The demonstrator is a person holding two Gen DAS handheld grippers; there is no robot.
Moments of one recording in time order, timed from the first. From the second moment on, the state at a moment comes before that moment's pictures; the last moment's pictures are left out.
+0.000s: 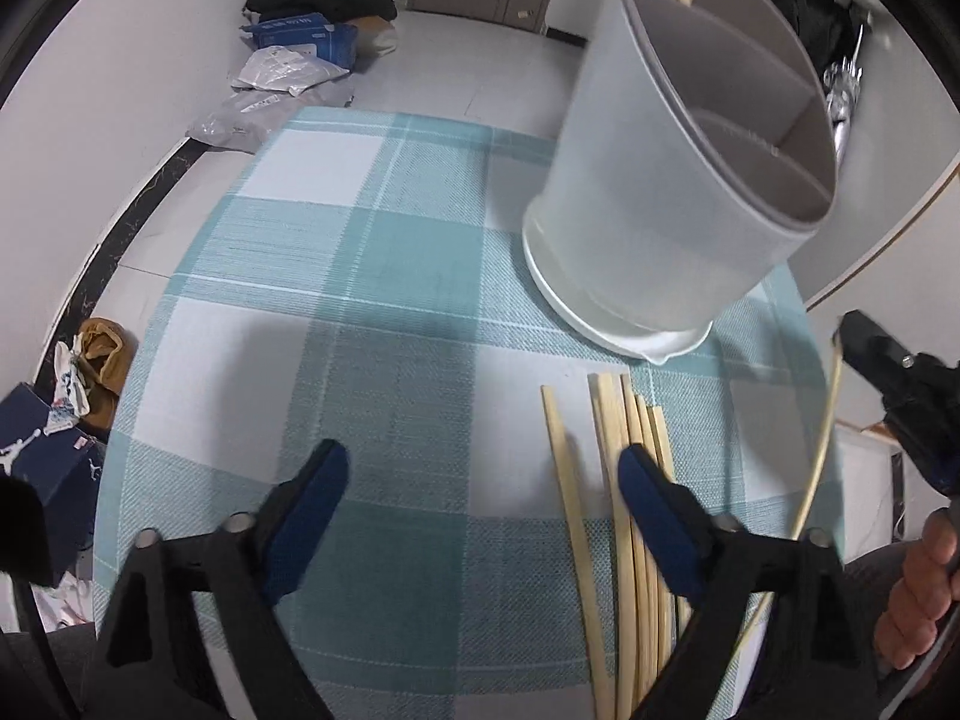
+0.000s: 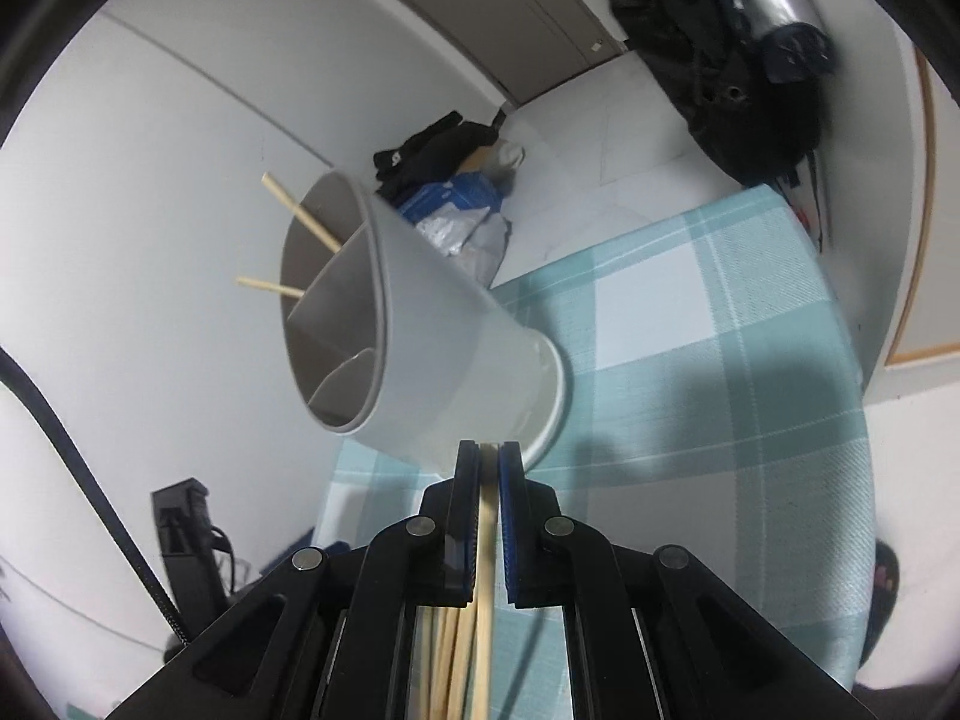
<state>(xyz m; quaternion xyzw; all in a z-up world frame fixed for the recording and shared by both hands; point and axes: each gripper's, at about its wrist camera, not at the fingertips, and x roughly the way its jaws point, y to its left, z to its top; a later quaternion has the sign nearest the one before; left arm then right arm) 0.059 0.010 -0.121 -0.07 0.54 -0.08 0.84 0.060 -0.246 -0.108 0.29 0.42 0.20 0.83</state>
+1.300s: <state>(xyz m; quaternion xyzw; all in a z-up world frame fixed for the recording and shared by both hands) 0.002 0.013 -0.007 -0.07 0.35 -0.12 0.93 0.002 -0.224 -0.030 0.14 0.26 0.19 0.94</state>
